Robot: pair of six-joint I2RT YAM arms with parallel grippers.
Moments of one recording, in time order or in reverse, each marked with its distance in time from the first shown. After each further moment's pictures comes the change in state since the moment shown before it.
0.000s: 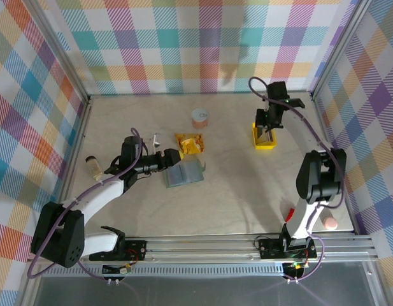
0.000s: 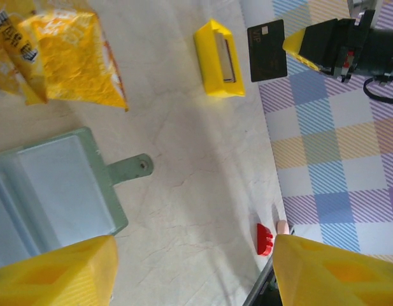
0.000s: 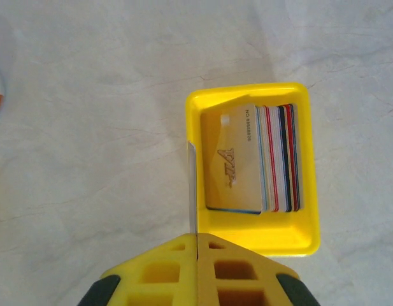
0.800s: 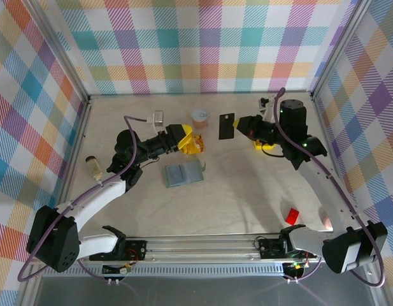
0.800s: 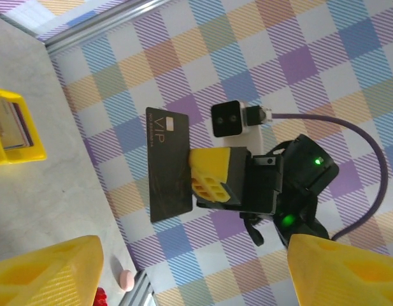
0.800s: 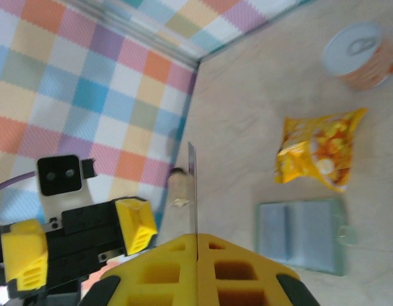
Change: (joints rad) left arm -0.130 -0.026 0.111 0.510 0.024 -0.485; right arm 0.161 -0.598 -0.421 0.447 -0.641 0.581
